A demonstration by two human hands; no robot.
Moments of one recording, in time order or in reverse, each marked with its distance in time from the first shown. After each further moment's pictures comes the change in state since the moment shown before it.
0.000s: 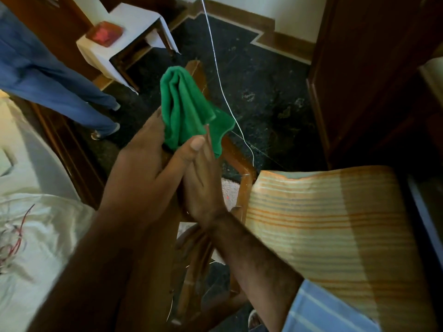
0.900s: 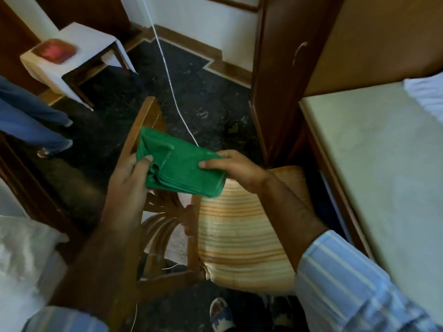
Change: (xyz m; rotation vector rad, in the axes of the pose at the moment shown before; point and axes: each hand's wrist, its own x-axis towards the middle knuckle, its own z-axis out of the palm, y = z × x) left_hand -0.042 0.043 0.011 -0.770 0.092 -0.481; right_hand 0.005 -0.081 -0.206 0.067 -0.347 0.756
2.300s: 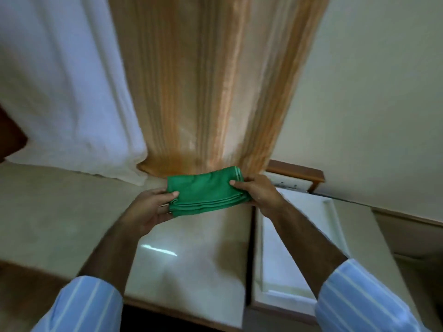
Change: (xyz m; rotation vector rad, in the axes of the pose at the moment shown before) left_hand -0.591 0.151 0.448 0.039 -1.585 -0.263; right_hand -0.902 0.184 -0.139 0.495 1.558 -0.091
